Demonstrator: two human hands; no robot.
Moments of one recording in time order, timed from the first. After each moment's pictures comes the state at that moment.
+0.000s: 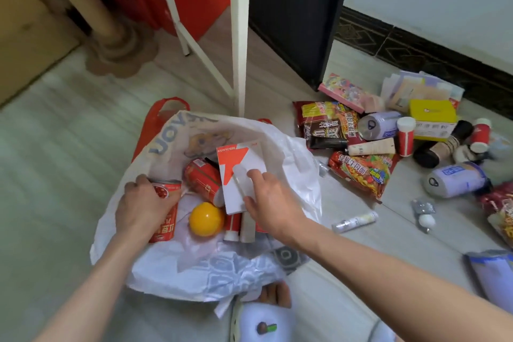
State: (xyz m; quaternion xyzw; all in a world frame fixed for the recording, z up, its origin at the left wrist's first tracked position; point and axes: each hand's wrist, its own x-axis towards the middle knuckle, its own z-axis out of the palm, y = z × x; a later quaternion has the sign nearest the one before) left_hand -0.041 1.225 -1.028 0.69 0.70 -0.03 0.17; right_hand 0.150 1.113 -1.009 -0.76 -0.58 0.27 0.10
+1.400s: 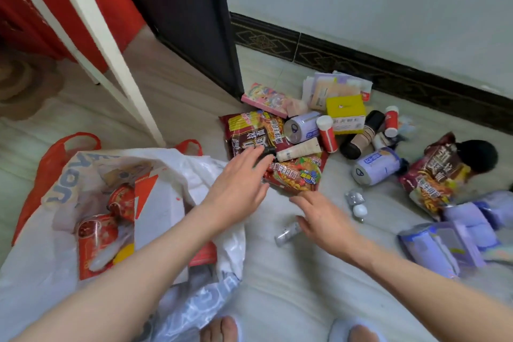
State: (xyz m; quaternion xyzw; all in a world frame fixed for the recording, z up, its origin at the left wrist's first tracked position) left_hand 0.196 1.150 -1.038 0.97 0.17 0.00 0.19; right_hand 0.309 0.985 -1.066 -0.81 -0.52 0.26 0.03
